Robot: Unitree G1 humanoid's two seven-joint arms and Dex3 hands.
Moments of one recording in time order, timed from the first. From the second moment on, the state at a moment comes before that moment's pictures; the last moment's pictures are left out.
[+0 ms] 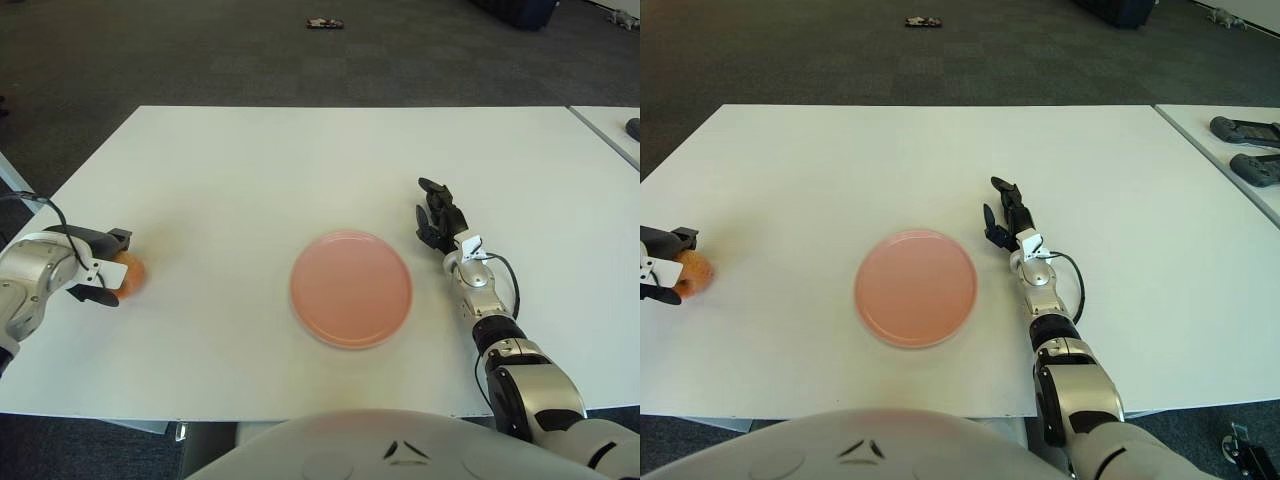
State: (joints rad) left arm -0.03 1.12 -0.16 0.17 0.88 -0.06 -0.62; right arm -0.39 -0.13 -0.05 0.93 -0.05 -0.56 0.02
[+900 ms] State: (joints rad) left arm -0.08 1.11 -0.21 0.20 0.88 -0.04 -0.64; right arm -0.39 -0.12 -0.06 0.94 -0.05 -0.59 0.01
